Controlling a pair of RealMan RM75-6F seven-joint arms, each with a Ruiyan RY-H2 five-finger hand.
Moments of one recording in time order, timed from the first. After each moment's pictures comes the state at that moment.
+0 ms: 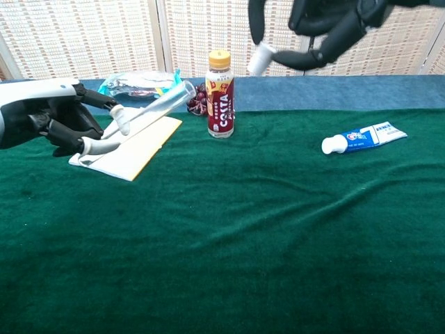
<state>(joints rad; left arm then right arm) -0.59 -1.29 -0.20 -1.86 1.13 0.91 -0.24 0.72 -1.17 0.20 -2.13 -1.36 1.12 -0.47</state>
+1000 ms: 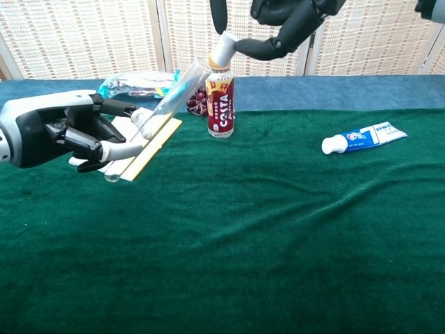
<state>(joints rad) -0.57 -1.34 -0.20 -1.85 1.23 0.89 -0.46 0.78 -1.24 0.24 -2.14 -1.27 1.11 -0.55</state>
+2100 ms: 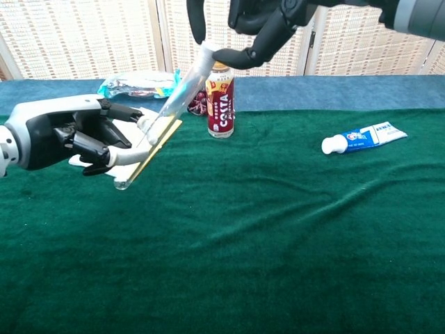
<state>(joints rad) -0.60 -1.34 -0.20 -1.86 1.17 0.87 -0.41 0.84 -1.29 0.24 -2.12 -1.22 1.10 -0.61</state>
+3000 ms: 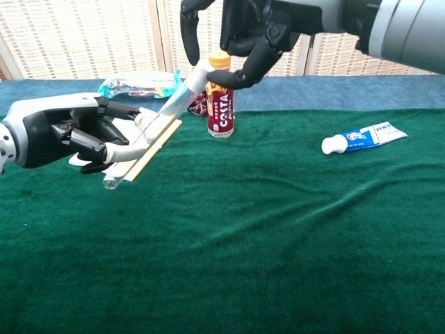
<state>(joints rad) -0.59 -1.33 -0.20 -1.85 1.18 0.86 -0.45 0.86 -1.34 0.22 -2.08 -1.19 1.10 -0.62</state>
